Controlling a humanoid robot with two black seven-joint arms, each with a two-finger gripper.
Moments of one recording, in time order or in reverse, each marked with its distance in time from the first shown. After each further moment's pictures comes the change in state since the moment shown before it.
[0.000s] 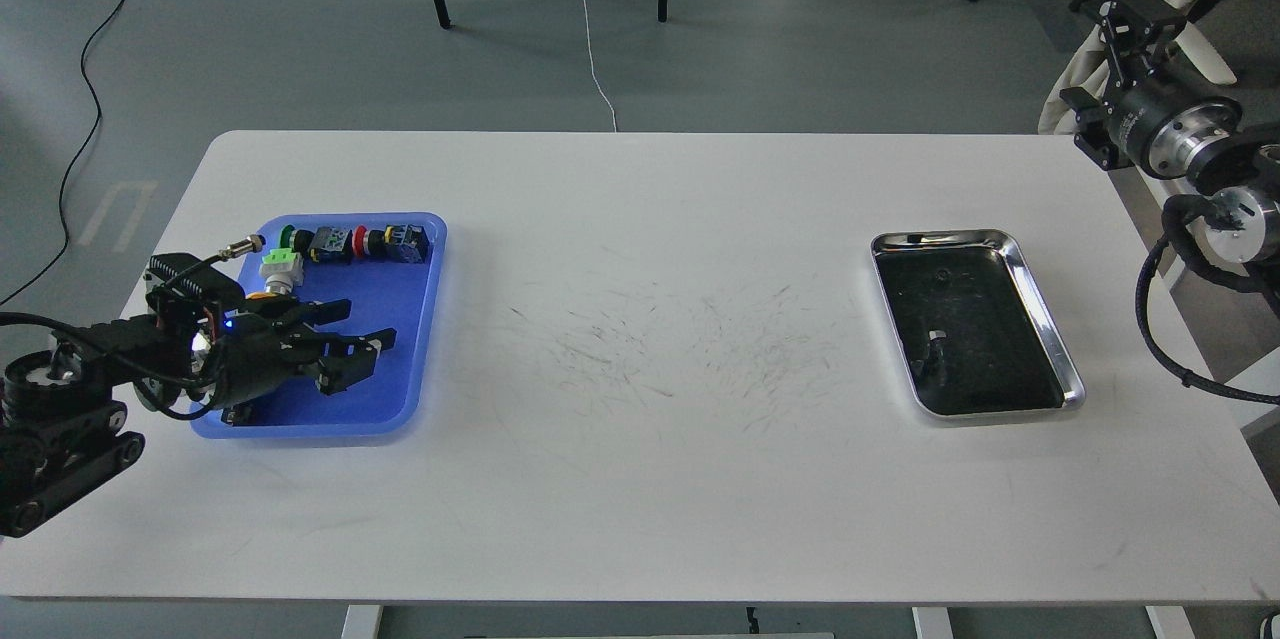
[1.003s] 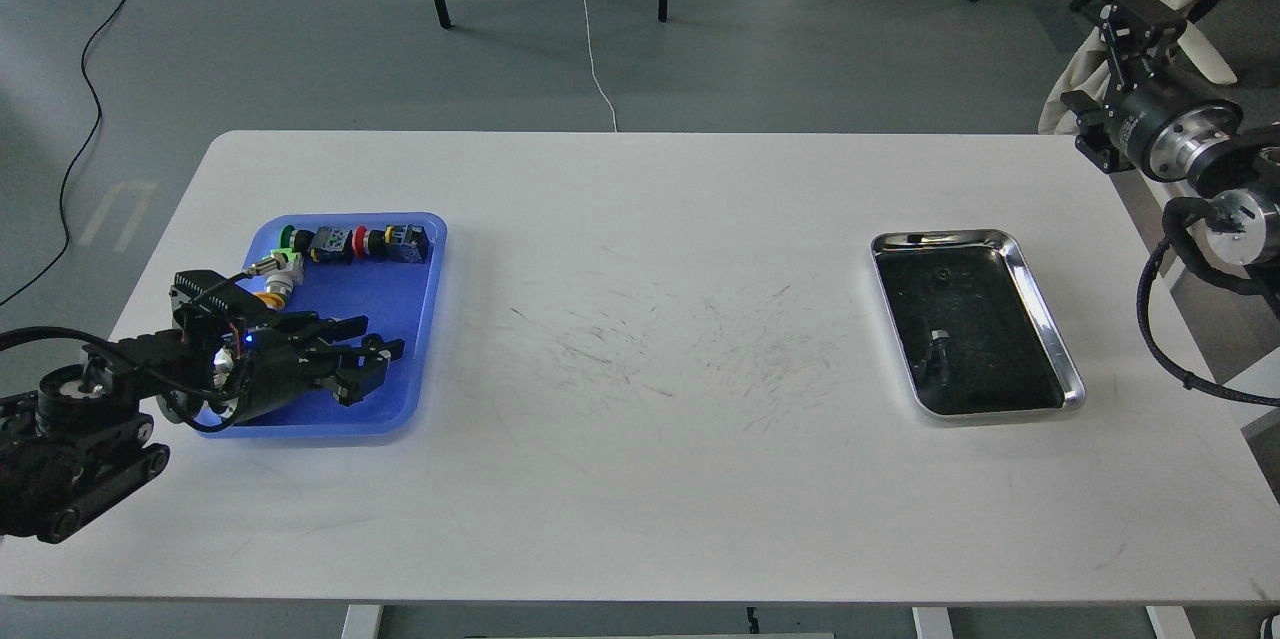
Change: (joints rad) left arm 0.021 -0.071 0.005 0.081 0.009 0.016 0.000; right arm -0.004 -0.001 -0.002 -0.001 0.000 0.000 0.000
